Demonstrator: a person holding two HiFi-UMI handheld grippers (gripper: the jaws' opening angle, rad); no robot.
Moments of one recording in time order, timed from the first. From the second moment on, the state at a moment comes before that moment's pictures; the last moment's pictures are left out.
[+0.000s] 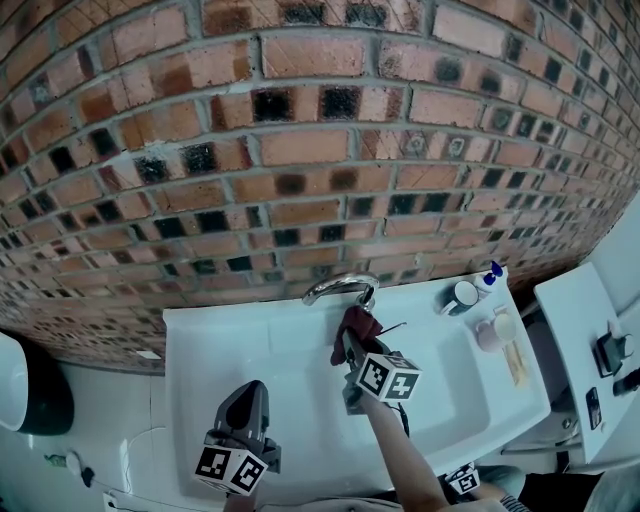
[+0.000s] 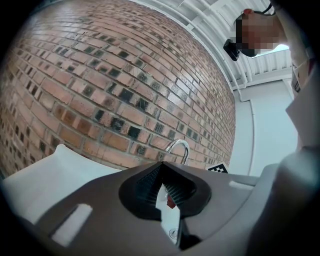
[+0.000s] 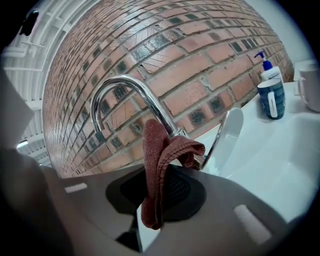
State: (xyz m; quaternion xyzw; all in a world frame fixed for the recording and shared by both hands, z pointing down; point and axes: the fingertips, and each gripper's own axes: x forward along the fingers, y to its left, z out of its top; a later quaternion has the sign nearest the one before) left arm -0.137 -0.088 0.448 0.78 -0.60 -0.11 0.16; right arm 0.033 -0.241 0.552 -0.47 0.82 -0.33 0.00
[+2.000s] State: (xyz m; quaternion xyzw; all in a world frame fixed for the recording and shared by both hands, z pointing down) left arm -0.153 -0.083 0.444 0.77 -0.61 -0.12 0.15; right arm -0.045 -0.230 0.452 -0.40 0.91 -0.06 -0.10
